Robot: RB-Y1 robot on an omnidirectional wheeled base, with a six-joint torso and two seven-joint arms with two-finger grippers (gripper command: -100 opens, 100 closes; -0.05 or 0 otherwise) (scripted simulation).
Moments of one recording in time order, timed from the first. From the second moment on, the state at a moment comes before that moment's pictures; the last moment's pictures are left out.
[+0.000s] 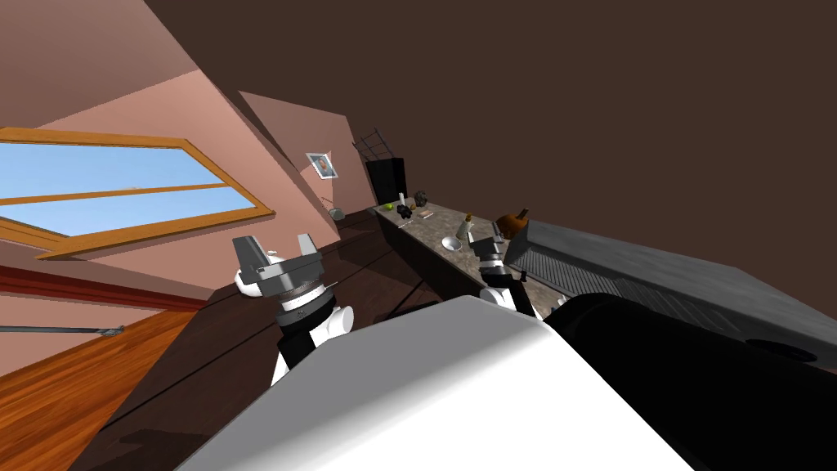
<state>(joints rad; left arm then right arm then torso) 0.45 -0.04 0.01 -2.34 -0.05 -0.63 0.14 0.68 -0.19 -0.11 -2.33 -0.43 -0.38 -0.31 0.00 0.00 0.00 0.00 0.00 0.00</state>
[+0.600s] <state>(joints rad) 0.45 -0.04 0.01 -2.34 -0.05 -0.63 0.14 0.80 -0.23 -0.15 -2.35 -0.59 -0.34 -0.43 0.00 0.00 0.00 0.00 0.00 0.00</state>
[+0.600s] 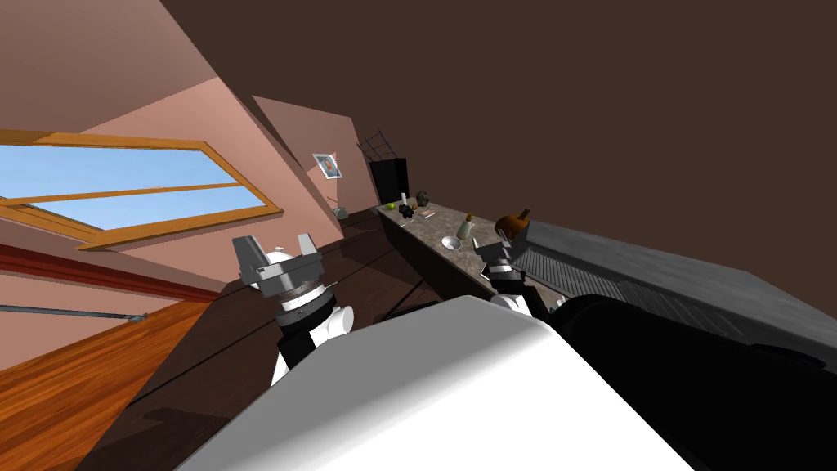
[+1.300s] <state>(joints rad) 0.45 -0.04 0.01 -2.34 -0.05 -0.63 0.14 0.93 -0.27 -0.21 -2.38 -0.79 -0.27 -0.58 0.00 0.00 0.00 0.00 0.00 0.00</state>
